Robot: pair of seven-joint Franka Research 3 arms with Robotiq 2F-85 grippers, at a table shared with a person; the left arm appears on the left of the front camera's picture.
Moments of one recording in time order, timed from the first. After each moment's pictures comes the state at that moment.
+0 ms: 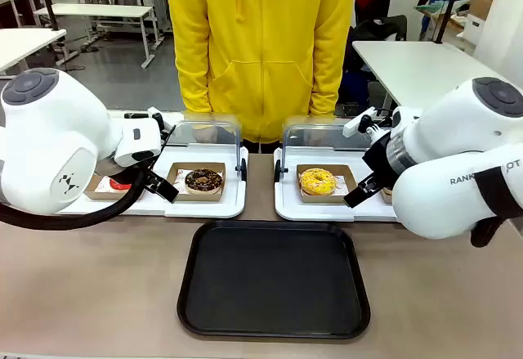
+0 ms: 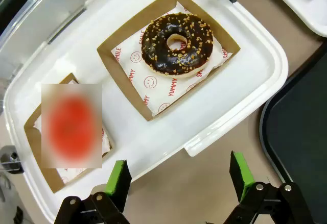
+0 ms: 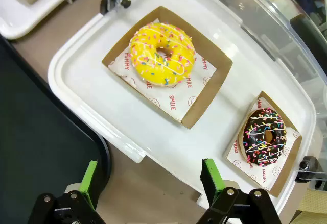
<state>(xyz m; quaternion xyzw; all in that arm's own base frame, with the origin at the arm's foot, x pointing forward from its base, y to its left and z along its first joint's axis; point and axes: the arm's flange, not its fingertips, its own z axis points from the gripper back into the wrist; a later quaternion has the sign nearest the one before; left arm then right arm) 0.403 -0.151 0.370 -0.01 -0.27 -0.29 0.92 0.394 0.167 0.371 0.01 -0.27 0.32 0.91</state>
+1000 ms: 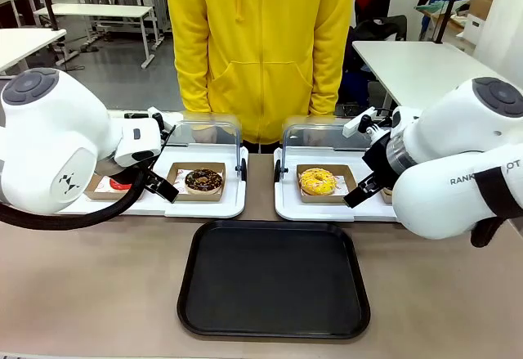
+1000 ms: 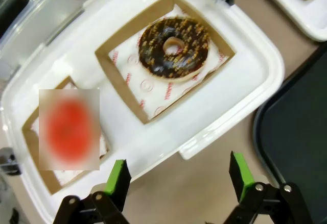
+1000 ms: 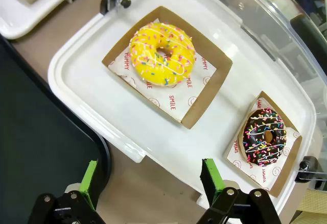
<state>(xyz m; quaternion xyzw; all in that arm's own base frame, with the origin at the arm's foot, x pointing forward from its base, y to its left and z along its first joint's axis) 0.405 -0.156 0.377 -0.03 -0.27 -0.30 0.92 0.394 0.167 0.371 0.01 -0.27 0.32 0.91</state>
